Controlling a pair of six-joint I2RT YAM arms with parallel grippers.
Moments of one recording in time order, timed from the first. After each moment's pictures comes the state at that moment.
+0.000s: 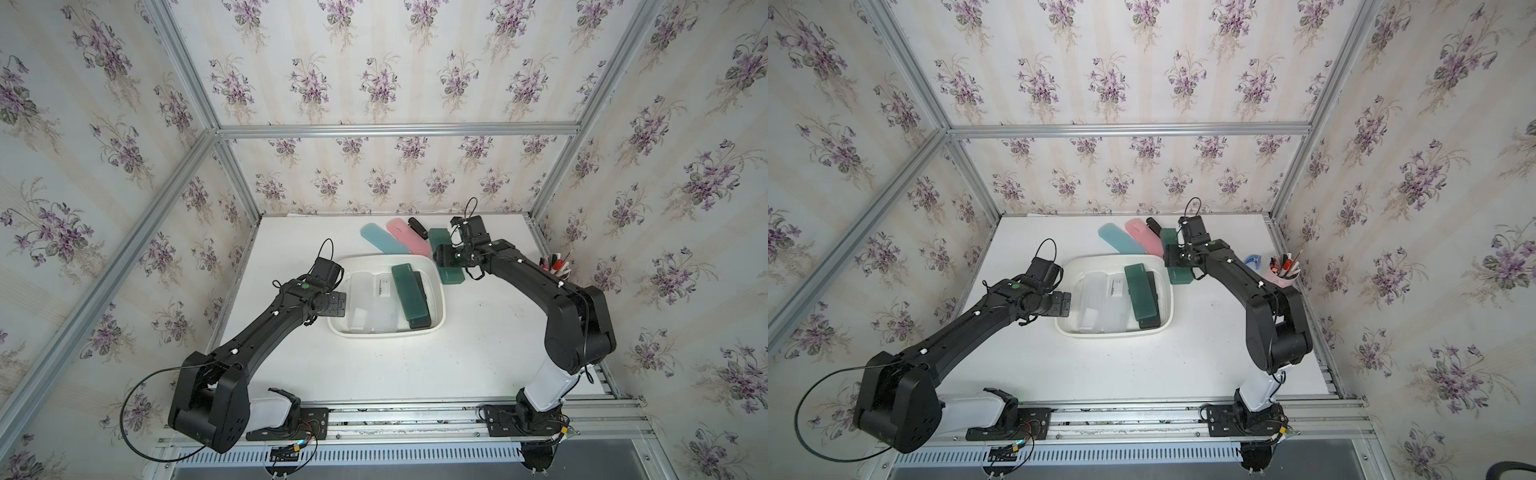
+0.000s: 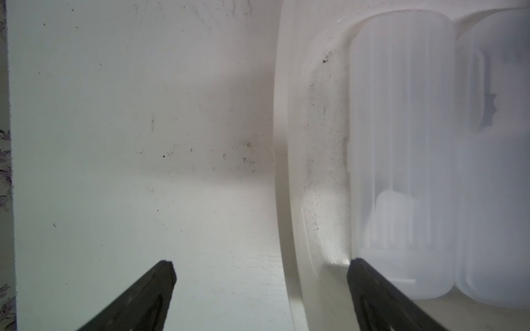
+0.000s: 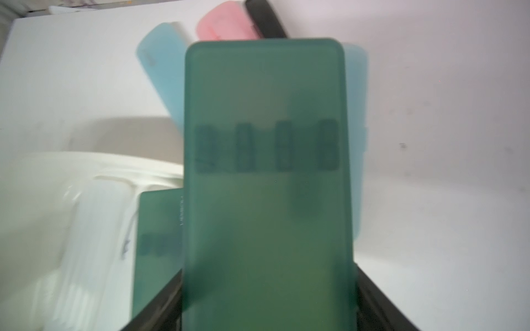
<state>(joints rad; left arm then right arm) -0.35 1.32 0.91 -0.77 -0.25 -0.30 0.43 1.73 1.32 -0.48 -0.07 0.30</state>
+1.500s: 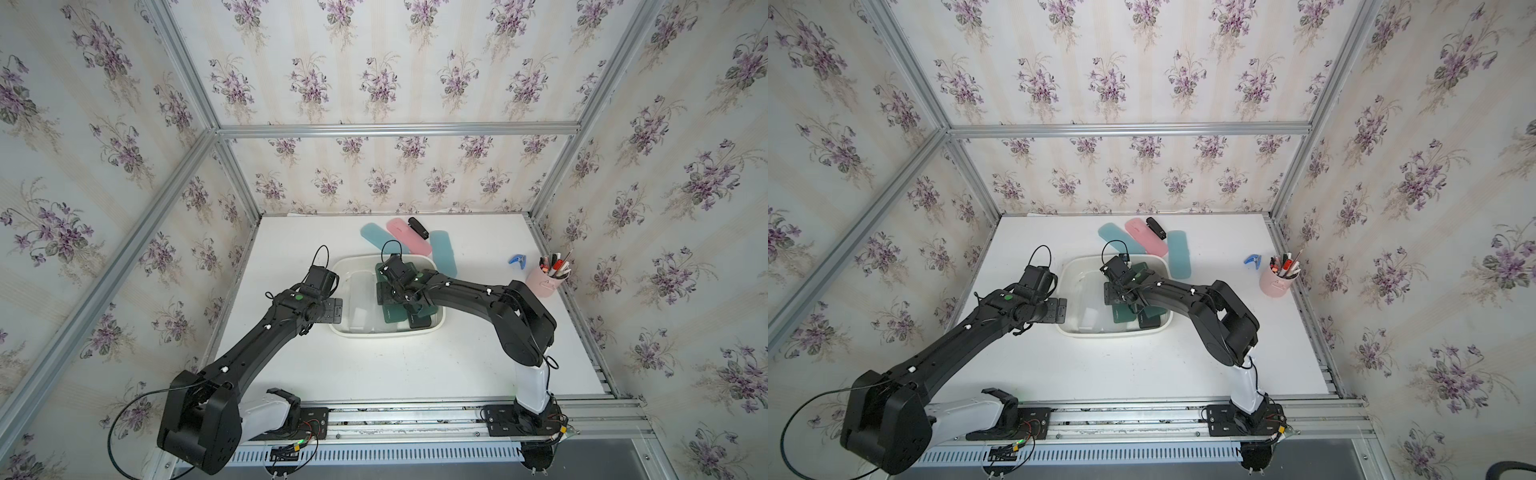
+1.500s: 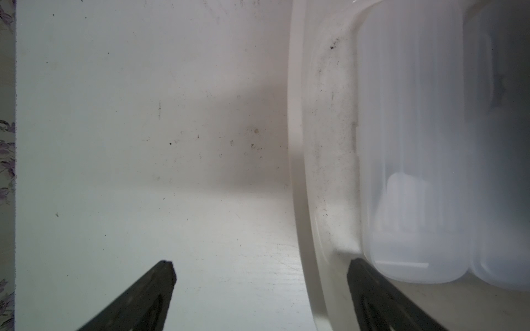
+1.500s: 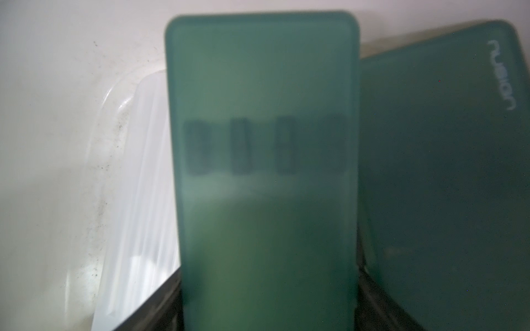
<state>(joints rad) -0.35 1.22 0.83 -0.75 -0.26 -0.28 0.86 1.99 1.41 -0.46 0.17 0.64</state>
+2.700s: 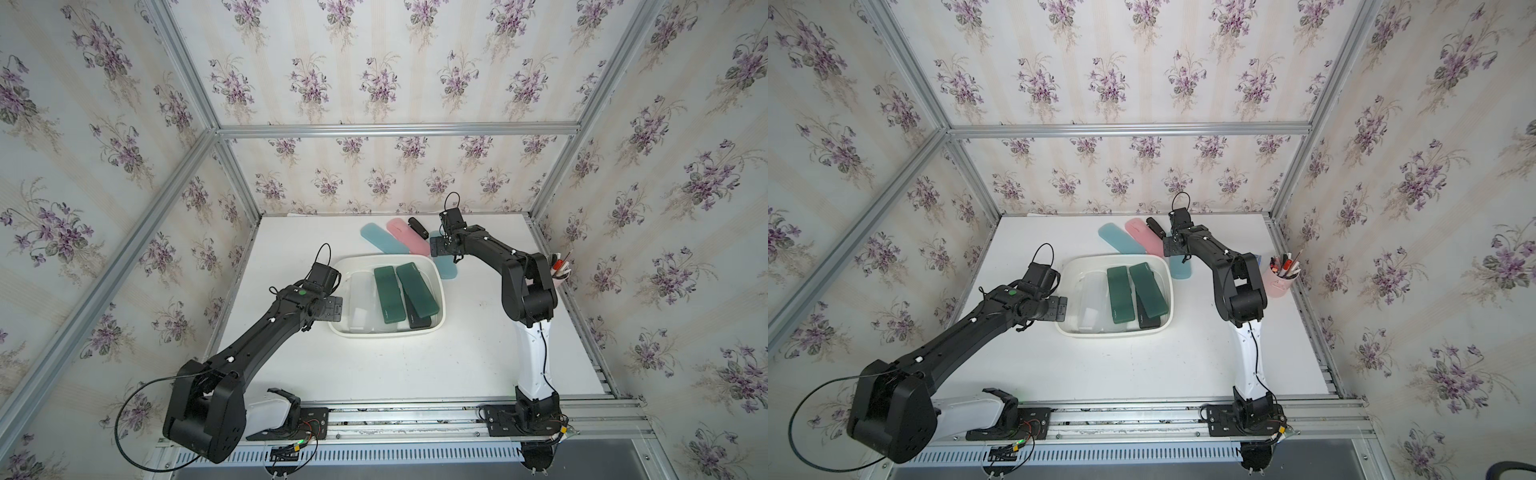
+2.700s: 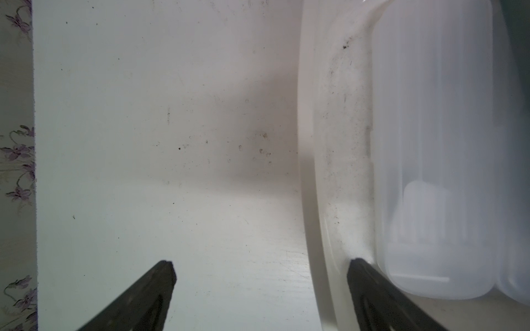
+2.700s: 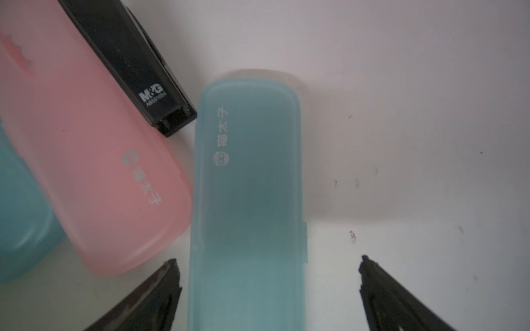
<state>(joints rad) -0.35 1.28 0.86 -0.76 -0.31 -0.27 0.34 2.24 1.75 -0.54 0.20 0.18</state>
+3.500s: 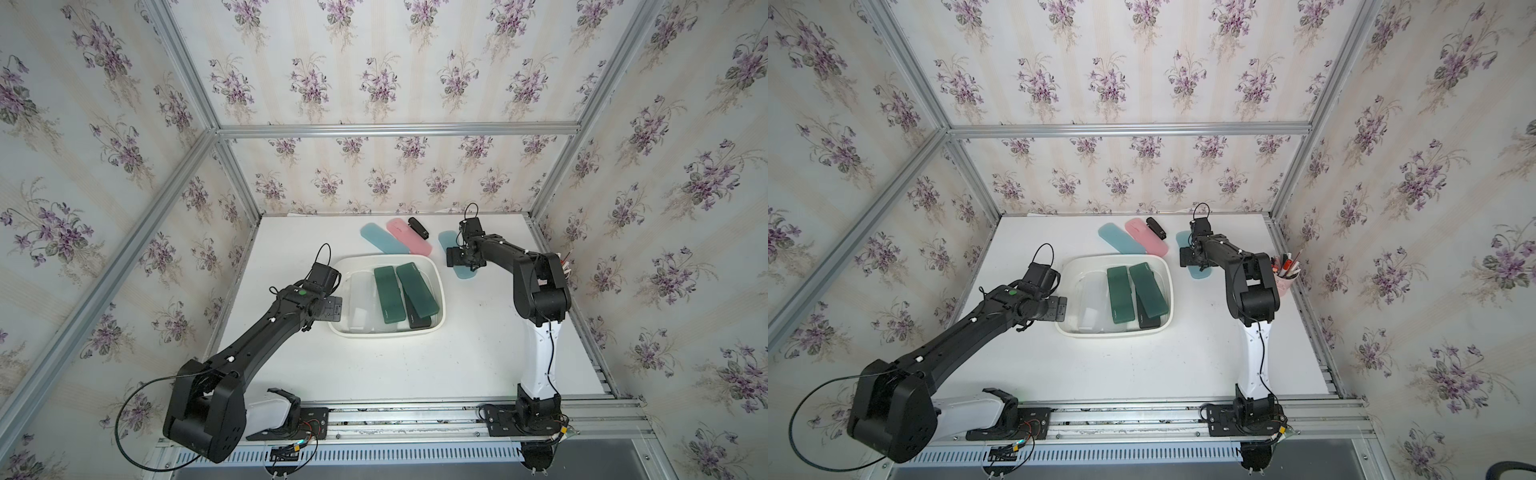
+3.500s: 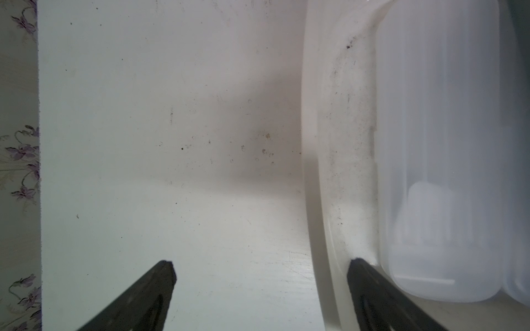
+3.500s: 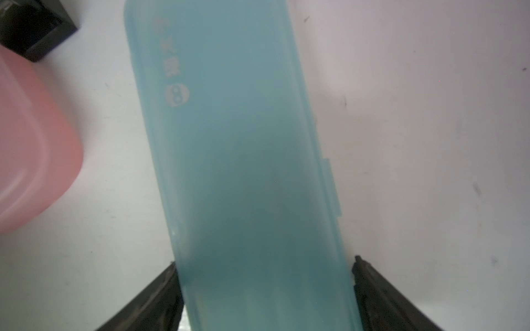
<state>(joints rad) -0.35 1.27 0.86 -0.76 -0.31 -0.27 0.22 2.18 1.56 -0.48 0.06 0.13</state>
